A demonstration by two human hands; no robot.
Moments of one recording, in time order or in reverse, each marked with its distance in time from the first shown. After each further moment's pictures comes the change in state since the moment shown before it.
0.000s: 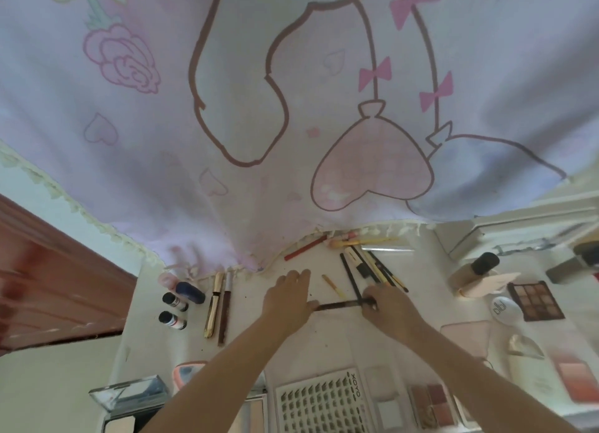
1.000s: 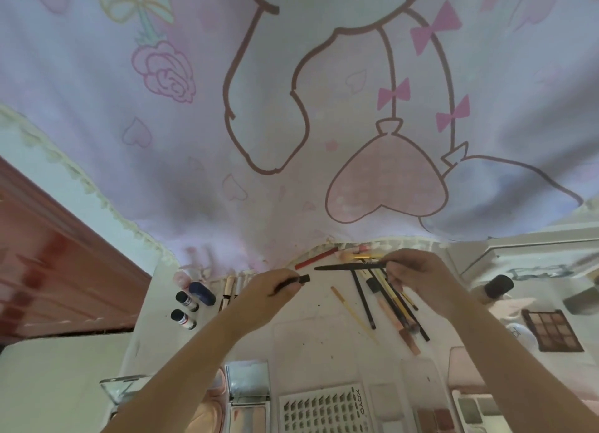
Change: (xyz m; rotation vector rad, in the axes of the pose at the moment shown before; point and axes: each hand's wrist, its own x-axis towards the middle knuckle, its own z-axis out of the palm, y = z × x) left_hand -0.048 -0.033 -0.063 -0.583 0.210 0.174; right_hand 0.009 -0.005 -0.080 1.056 0.023 -0.119
